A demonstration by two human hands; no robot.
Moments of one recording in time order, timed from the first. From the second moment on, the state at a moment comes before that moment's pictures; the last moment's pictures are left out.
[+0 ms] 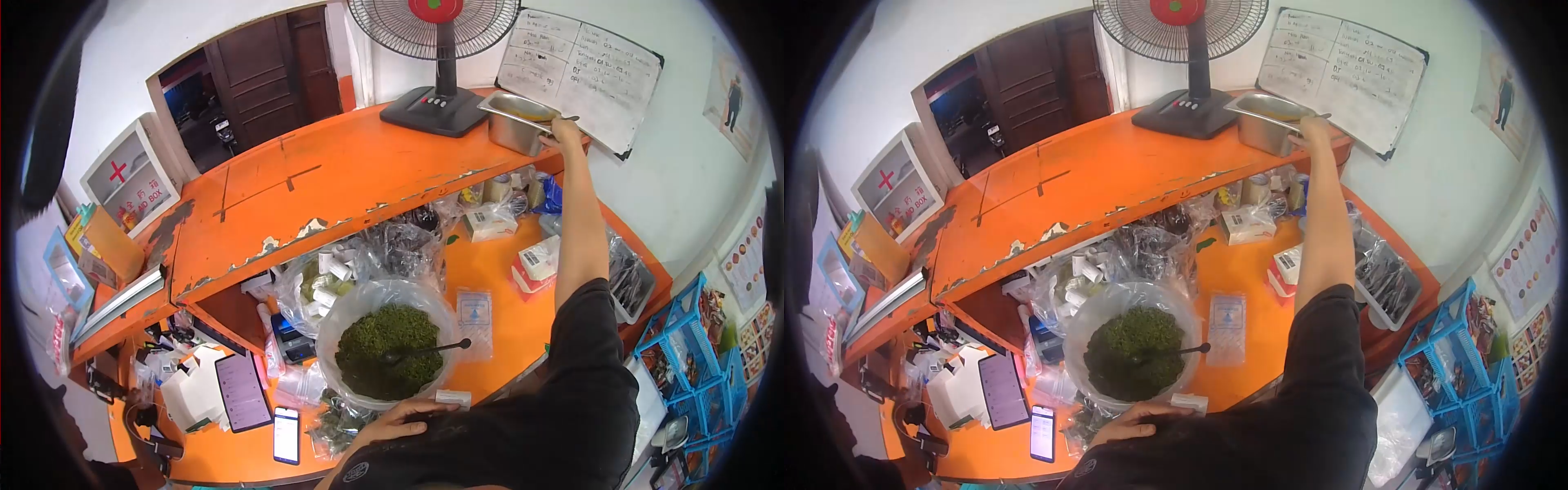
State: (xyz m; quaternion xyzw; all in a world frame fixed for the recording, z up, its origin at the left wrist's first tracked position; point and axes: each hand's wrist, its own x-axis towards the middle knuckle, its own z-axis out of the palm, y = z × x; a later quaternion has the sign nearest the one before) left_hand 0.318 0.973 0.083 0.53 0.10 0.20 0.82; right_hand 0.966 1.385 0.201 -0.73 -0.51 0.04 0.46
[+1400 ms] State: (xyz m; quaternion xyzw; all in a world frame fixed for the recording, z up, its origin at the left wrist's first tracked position) left_hand 0.504 0.778 0.028 0.67 -0.10 0.15 0.72; right_hand 0.542 0.618 0.015 -0.60 -0.18 0.19 0.76
